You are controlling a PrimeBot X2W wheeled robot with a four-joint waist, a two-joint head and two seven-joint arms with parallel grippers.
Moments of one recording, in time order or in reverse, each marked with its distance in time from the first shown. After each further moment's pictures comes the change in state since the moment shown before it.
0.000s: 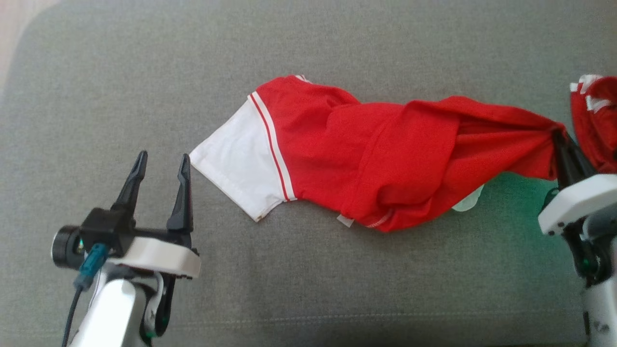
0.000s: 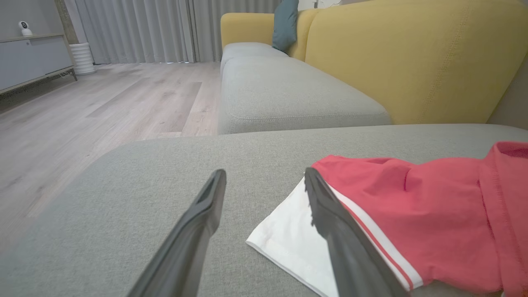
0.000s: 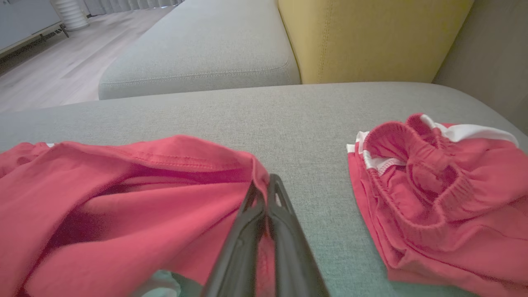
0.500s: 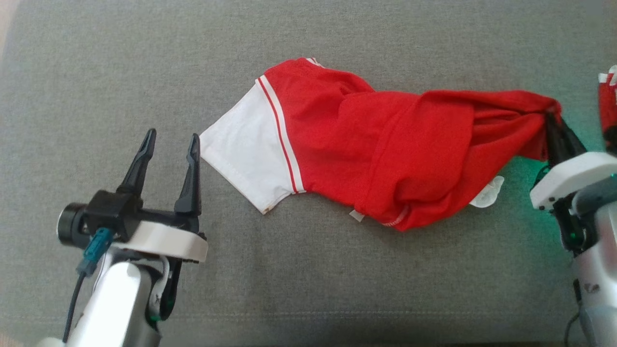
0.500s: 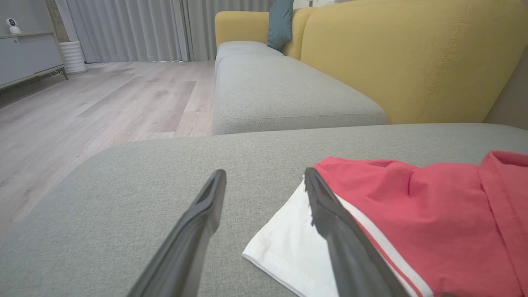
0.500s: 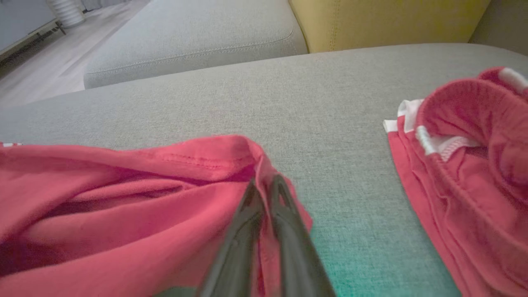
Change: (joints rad) left arm -0.061 -0.016 -0.008 -0.002 0.017 -0.028 -0.003; right arm -0.207 -0.042 0.089 0.344 0.078 0.000 -0.140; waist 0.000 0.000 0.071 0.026
